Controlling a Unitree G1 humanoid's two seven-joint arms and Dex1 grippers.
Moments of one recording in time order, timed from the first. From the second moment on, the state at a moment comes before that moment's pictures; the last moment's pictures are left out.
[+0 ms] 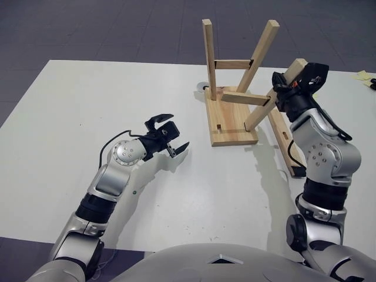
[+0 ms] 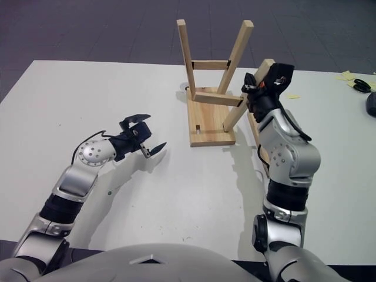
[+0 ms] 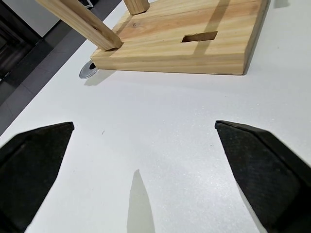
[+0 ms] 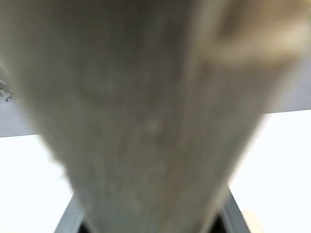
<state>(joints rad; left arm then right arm) -0.24 0.45 -0.30 -0.11 0.14 0.27 -0.62 -0.45 -0.28 -0.24 -0.20 0.53 0.78 -0.06</state>
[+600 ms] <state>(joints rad) -0.26 0.46 -0.29 -0.09 0.15 0.27 -0.62 -0.41 -0.25 -0.27 -0.24 0.51 0.78 -0.09</state>
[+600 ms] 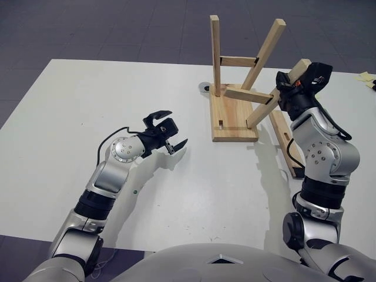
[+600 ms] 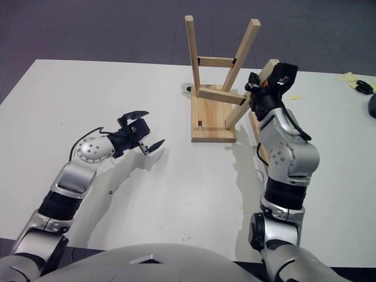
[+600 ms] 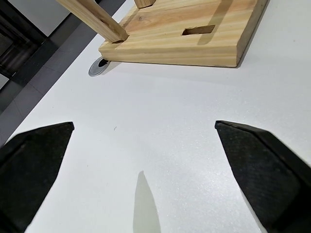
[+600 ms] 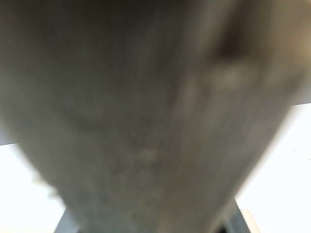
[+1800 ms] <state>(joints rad) -0.25 0.45 -0.28 -0.05 0.14 0.26 -0.62 -0.72 -0.29 -0.44 -0.21 0.63 0.74 -0.07</state>
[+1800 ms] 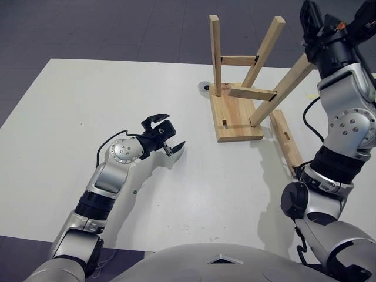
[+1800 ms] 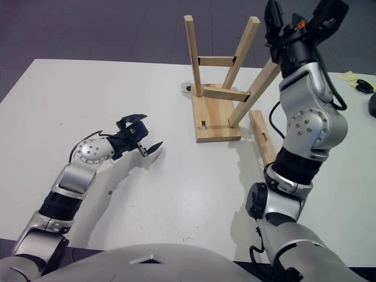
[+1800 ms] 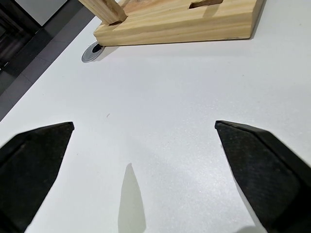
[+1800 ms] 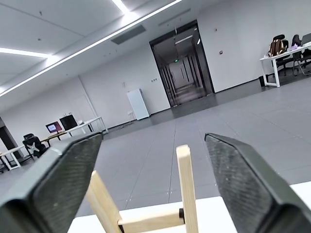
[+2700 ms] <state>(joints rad) -0.25 0.45 -0.29 -0.05 0.15 0.26 -0.62 -1.12 -0.46 -0.49 0.19 0.58 0.51 0.10</state>
